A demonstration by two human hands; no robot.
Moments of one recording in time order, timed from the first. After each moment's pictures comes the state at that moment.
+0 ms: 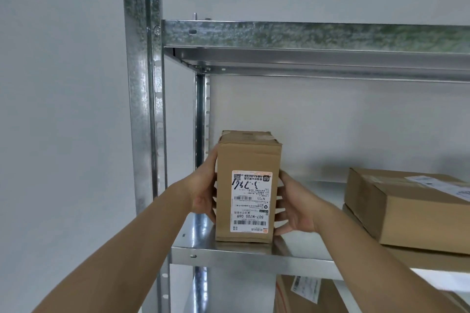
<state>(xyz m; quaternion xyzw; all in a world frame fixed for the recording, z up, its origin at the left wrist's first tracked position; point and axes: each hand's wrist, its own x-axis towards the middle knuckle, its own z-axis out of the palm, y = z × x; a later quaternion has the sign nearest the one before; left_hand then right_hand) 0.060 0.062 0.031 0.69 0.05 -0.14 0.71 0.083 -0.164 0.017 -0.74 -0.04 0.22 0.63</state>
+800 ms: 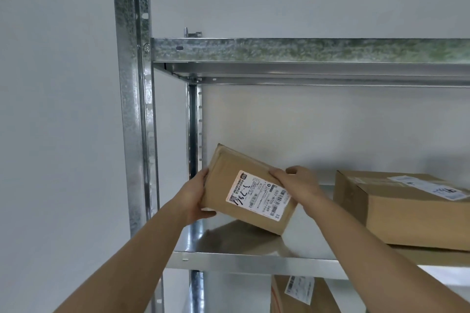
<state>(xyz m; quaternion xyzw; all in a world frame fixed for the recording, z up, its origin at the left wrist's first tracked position) 0.046 0.046 0.015 0.63 0.09 0.04 0.77 0.078 -0.188 0.042 -0.84 -0.04 -0.10 0.54</state>
